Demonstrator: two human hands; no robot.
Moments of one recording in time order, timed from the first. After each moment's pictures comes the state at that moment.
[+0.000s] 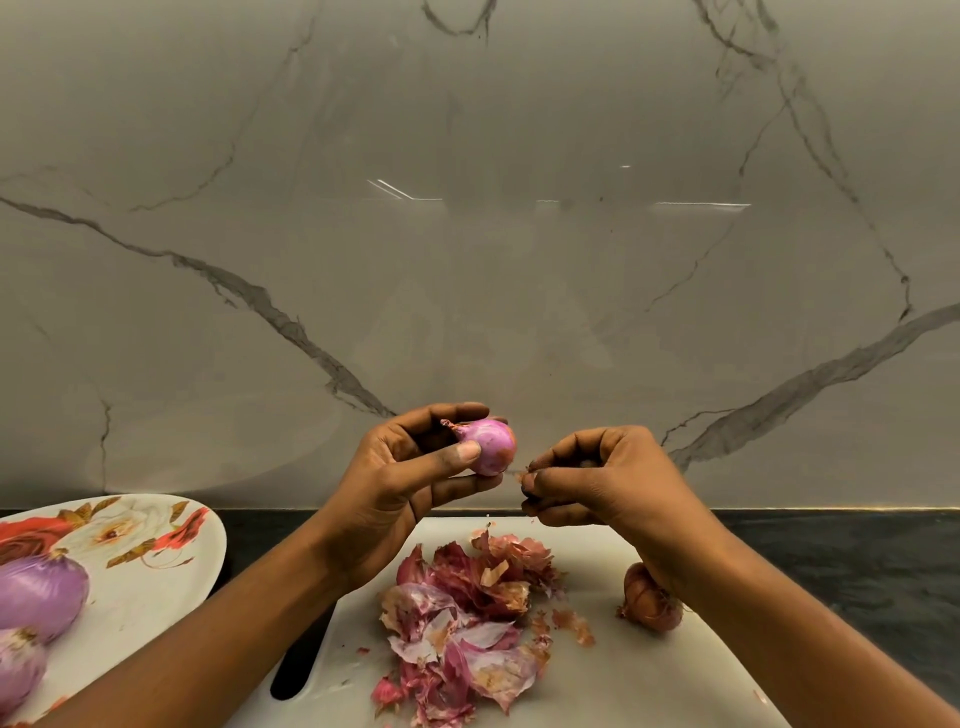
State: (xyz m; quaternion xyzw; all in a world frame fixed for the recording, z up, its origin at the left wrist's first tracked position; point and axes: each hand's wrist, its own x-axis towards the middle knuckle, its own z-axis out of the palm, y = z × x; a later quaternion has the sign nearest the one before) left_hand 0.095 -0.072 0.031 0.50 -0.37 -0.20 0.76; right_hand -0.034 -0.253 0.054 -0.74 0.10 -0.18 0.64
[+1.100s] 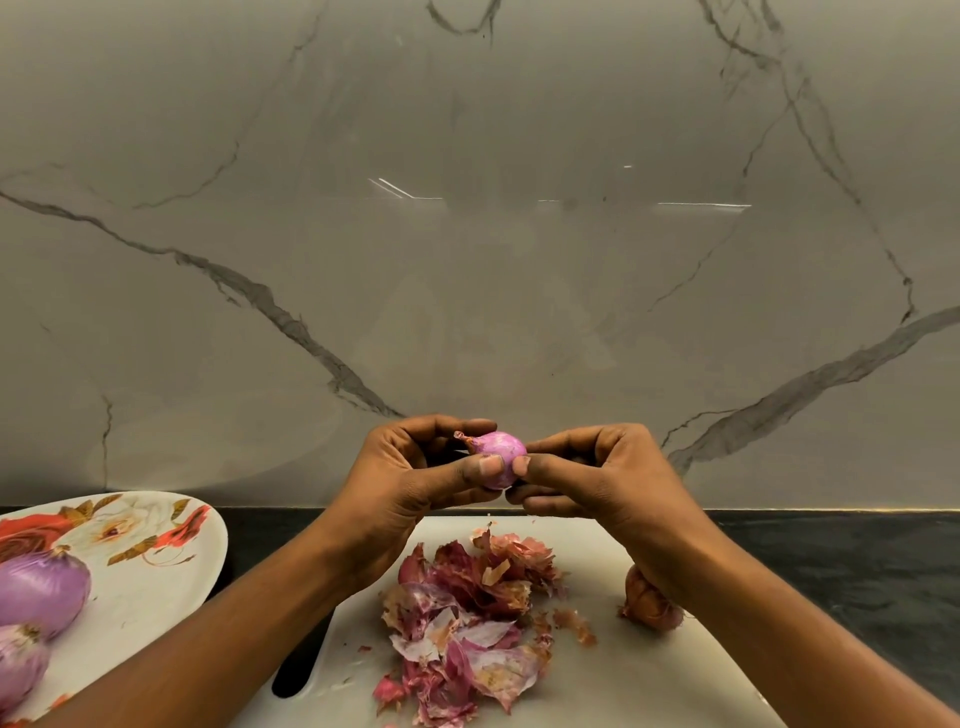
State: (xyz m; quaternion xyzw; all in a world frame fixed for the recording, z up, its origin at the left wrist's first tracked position) left_hand 0.082 -0.073 0.036 0.55 -0.35 -0.17 0.74; right_hand -0.035 -0.248 0.053 -0.74 0.05 -0.19 0.65
